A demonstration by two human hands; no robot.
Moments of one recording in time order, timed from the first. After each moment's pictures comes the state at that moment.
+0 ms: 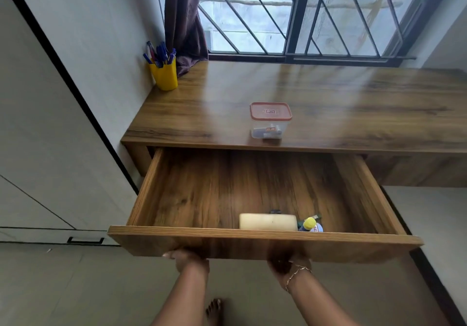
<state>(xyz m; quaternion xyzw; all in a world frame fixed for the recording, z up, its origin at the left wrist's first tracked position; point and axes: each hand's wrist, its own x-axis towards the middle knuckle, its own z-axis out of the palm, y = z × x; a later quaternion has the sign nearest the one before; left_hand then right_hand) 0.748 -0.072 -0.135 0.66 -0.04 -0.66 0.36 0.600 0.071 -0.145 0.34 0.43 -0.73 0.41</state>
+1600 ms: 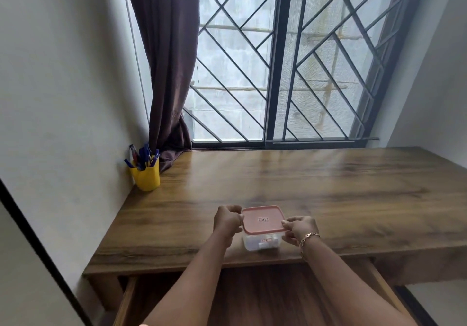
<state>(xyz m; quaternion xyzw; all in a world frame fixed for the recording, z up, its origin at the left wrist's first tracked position) 0.525 -0.240 0.045 0.40 -0.61 -0.65 0.20 0.416 -0.109 0.050 0.00 0.74 -0.61 0.30</state>
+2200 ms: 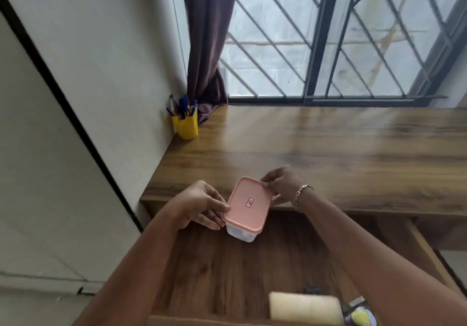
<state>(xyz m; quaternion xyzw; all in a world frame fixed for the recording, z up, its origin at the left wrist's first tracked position) 0.704 -0.230 0.098 0.42 -0.68 -0.60 0.01 0.516 -0.147 0.076 -0.30 0.78 -0.41 0.36</state>
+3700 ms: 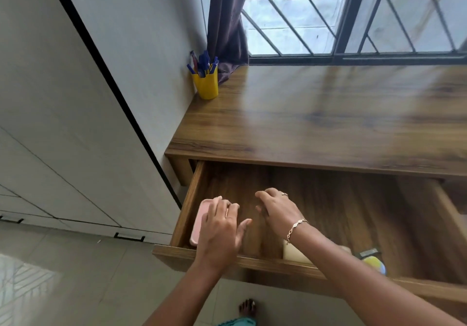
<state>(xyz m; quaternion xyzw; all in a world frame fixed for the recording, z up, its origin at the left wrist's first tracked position) 0.767 -0.126 -0.031 0.39 -0.90 -0.04 0.17 0.609 -0.086 -0.027 -0.57 0.79 -0.15 0.16</state>
